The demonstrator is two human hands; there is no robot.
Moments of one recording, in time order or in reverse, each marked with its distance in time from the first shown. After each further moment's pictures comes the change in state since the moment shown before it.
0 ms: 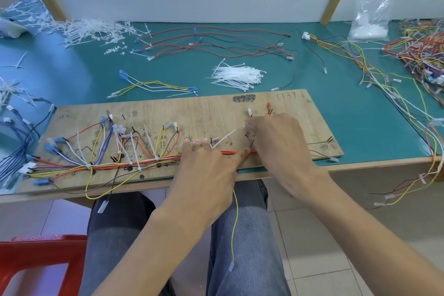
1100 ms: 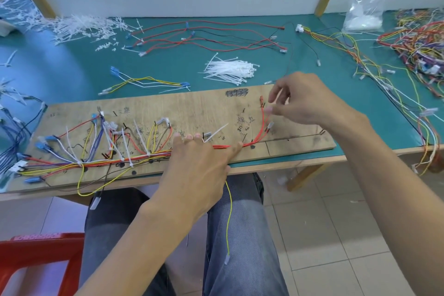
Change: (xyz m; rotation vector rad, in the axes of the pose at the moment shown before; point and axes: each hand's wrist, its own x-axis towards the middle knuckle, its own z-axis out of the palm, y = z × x) left_hand 0.000 -0.002 0.000 0.047 -0.032 0.029; right_hand 0.057 0.086 -0.032 0.365 -0.280 0.032
